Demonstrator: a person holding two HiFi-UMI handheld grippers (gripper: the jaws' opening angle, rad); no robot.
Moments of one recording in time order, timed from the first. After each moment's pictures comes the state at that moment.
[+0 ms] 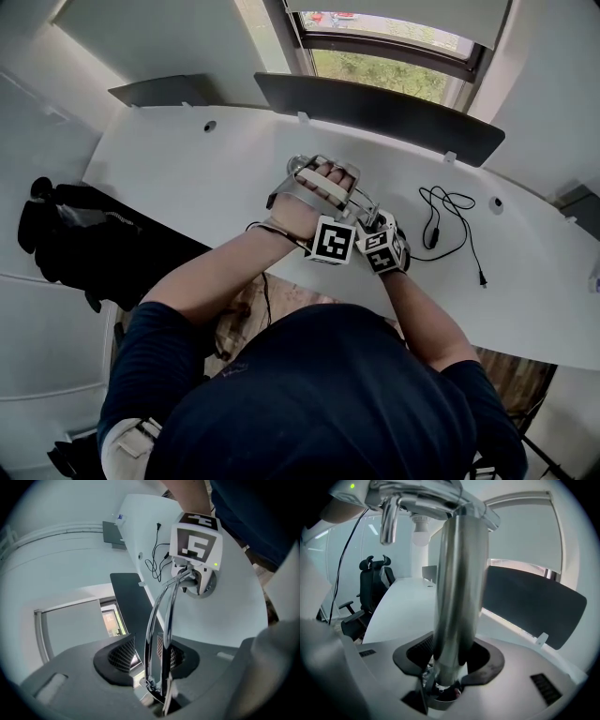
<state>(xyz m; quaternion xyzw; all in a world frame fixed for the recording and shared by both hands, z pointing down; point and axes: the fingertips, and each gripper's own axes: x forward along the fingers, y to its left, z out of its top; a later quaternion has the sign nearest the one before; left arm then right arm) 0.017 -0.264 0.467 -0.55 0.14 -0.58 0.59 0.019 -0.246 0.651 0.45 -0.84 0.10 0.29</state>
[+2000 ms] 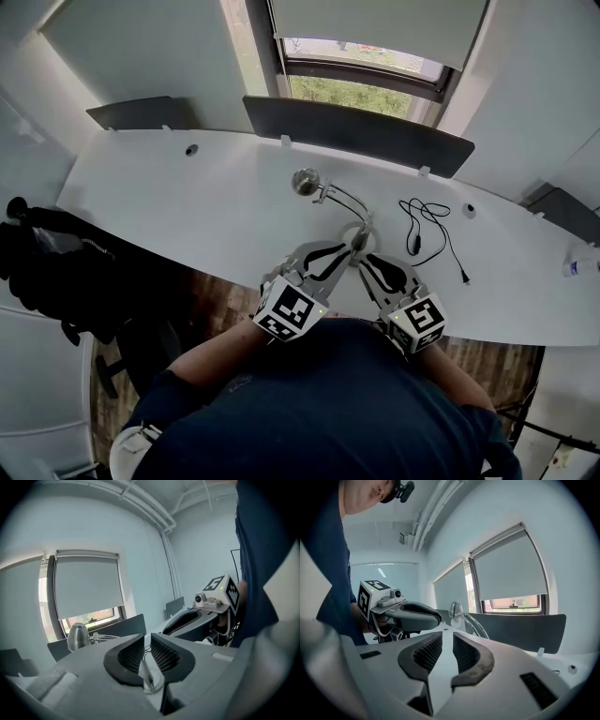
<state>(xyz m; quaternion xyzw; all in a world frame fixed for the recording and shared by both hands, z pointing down) -0.027 -0.109 0.398 -0.95 0.24 -0.18 0.07 -0.002 -0.095 0.420 0.43 -0.90 0.10 0.06</state>
